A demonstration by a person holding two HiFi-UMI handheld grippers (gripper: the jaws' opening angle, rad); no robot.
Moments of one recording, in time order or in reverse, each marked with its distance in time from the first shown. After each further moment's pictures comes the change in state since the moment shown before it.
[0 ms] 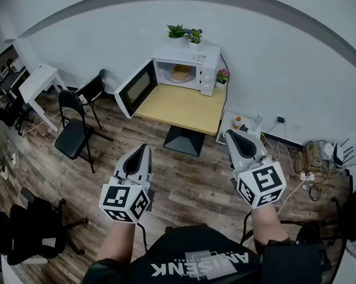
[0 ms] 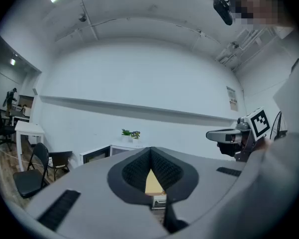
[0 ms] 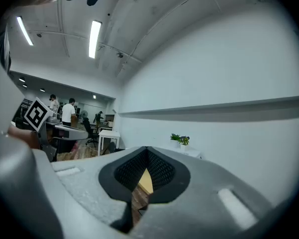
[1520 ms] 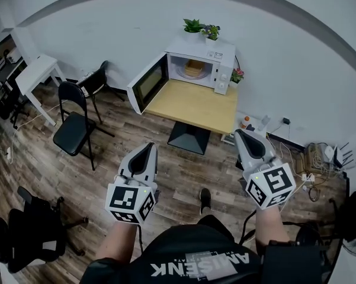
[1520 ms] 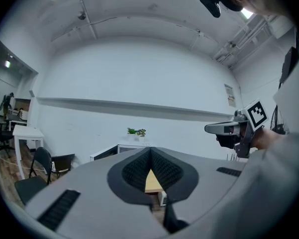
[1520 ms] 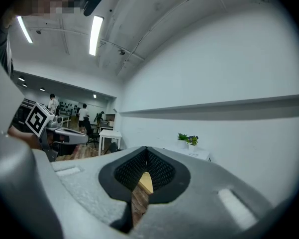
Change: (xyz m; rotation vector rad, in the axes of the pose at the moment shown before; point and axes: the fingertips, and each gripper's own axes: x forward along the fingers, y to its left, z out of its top) left arm -0.001 0.092 -0.016 0.041 0.015 -0.028; right arm 0.072 0.056 -0.001 -0.005 0.002 0.016
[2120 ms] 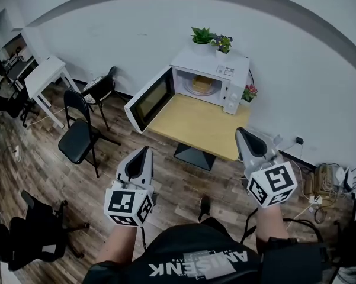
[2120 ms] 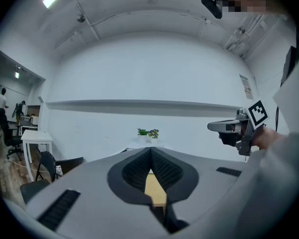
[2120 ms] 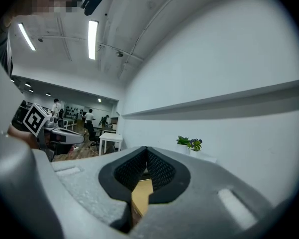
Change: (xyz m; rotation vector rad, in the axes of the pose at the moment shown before) left arm 0.131 0.042 0.015 0.017 0.007 0.146; right arm 0.123 -0.118 0.001 0.006 -0.037 0.087
